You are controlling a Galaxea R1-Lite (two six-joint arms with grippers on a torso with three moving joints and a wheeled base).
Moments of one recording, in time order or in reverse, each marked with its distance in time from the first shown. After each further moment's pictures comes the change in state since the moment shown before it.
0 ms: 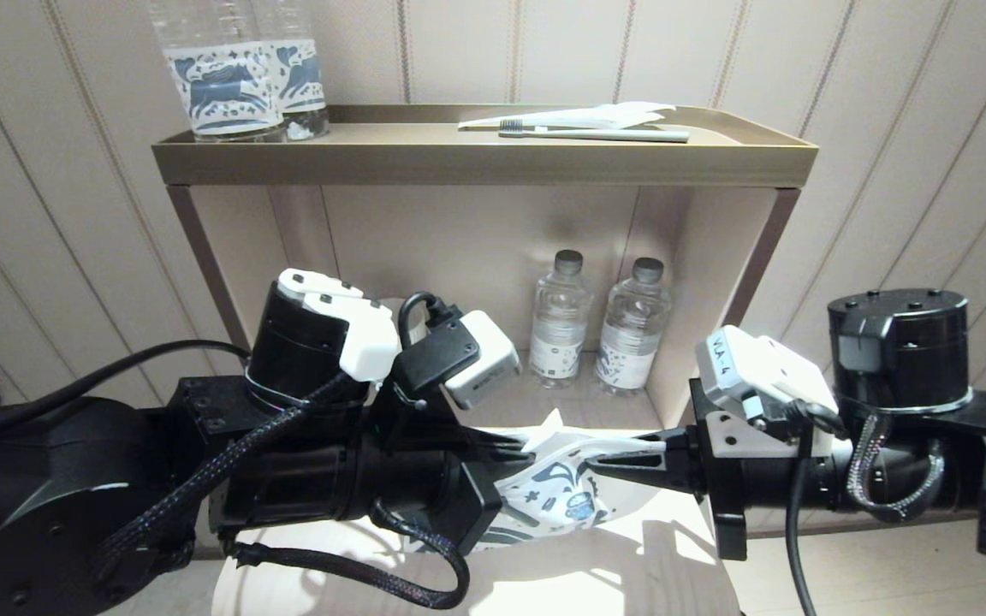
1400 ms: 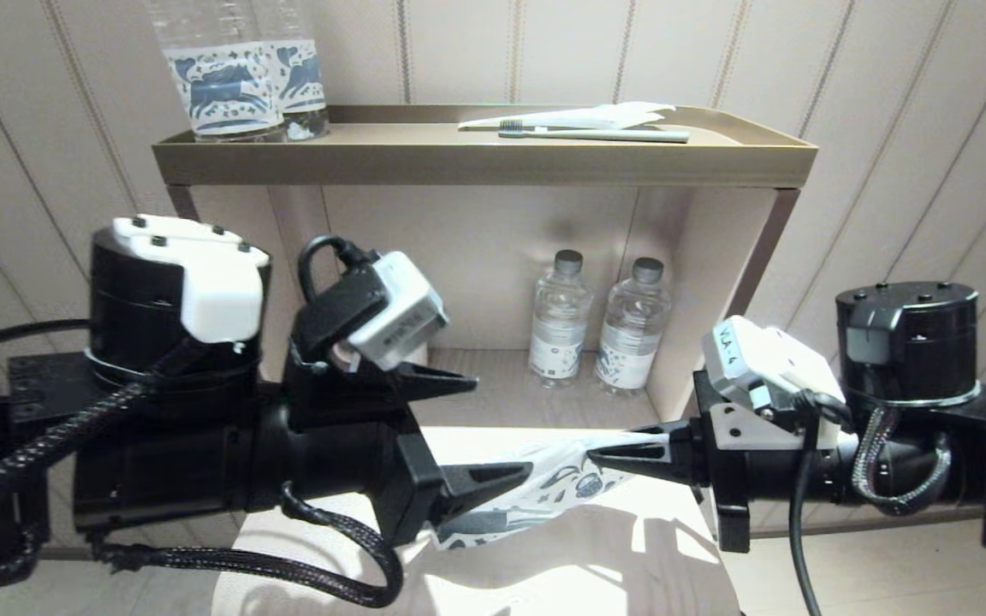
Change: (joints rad) left arm 0.058 -0.177 0.034 0.021 -0.037 -0.019; right arm -0.009 -0.007 -0.013 0.000 0.006 0.008
